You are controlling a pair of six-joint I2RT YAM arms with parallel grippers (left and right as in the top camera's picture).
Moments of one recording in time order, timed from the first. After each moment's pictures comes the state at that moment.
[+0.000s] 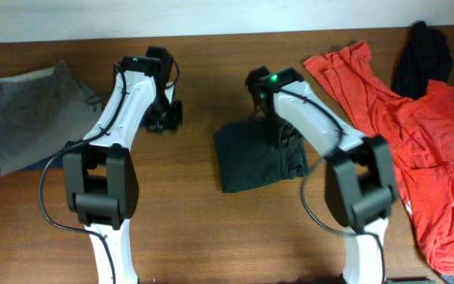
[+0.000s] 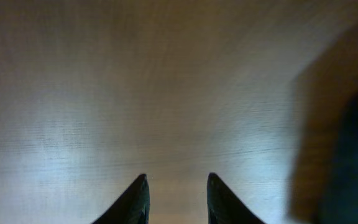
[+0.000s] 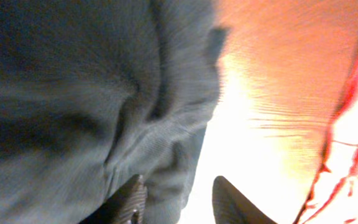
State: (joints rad) left arm -0.19 2.20 1.90 -1.26 0.04 -0.19; right arm 0.40 2.14 1.78 -1.33 0.31 0.22
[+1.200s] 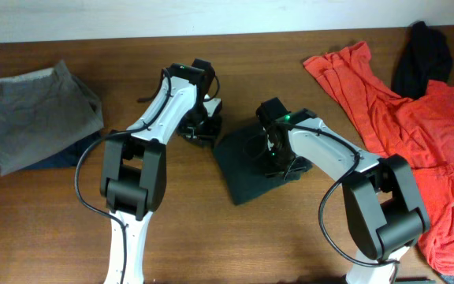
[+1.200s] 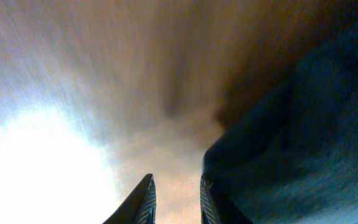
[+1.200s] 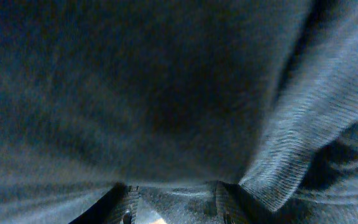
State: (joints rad) left arm -0.36 2.35 1.96 -1.33 0.24 -0.07; right arm 0.41 1.92 1.27 -0.92 -0.02 0.24
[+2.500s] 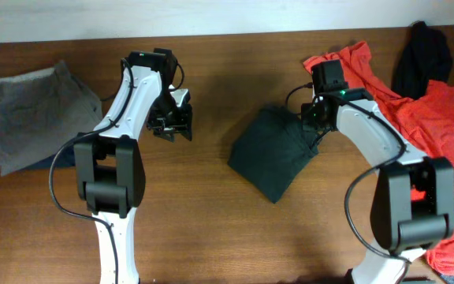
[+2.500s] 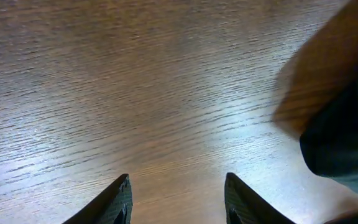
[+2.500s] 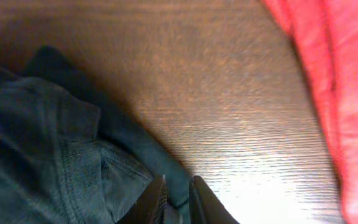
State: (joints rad) left arm -0.20 2.31 2.01 -1.42 0.24 -0.06; right arm 0.12 1.91 1.35 -0.68 0.11 0.12
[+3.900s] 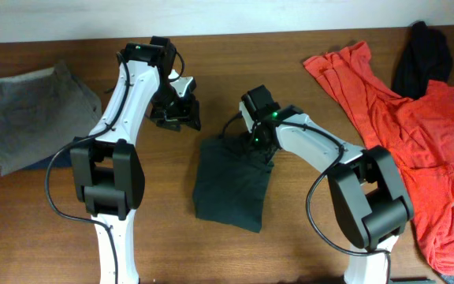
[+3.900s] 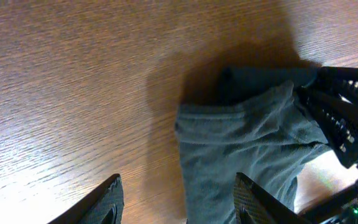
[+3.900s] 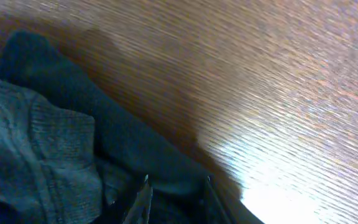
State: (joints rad) left arm -0.20 2.29 2.09 -1.43 0.35 0.00; right arm 0.44 2.01 1.35 -0.63 -0.05 0.07
